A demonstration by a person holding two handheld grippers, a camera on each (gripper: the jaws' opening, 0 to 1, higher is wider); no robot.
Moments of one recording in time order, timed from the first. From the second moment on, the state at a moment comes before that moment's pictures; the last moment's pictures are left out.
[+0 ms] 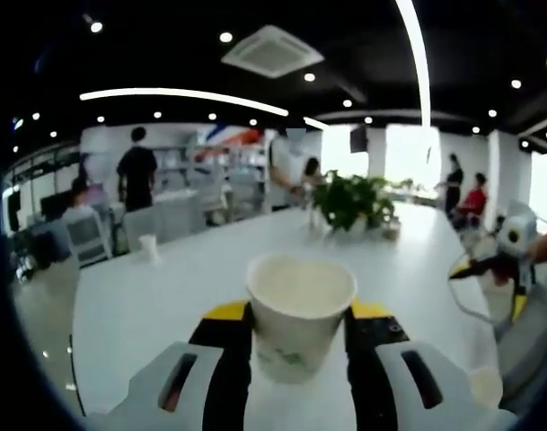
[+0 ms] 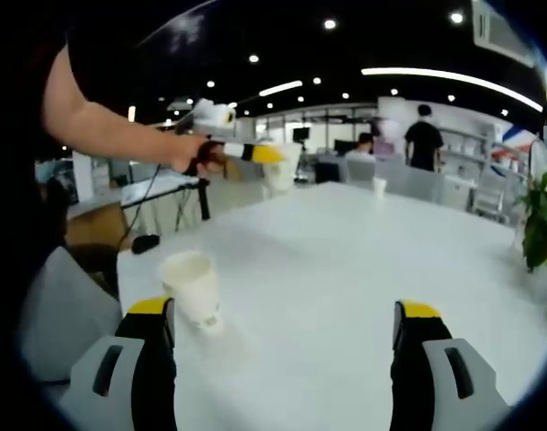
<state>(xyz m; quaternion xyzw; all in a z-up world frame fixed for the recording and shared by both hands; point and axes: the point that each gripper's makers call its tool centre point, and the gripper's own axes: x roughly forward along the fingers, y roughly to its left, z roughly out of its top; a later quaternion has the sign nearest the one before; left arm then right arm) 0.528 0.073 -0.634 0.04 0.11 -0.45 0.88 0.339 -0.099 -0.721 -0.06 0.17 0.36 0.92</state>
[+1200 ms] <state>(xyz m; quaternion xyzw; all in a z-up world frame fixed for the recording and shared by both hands) 0.467 0.043 -0.617 0.03 0.09 -0.47 0.88 0.318 -0.108 -0.699 -0.06 0.15 0.36 0.92</state>
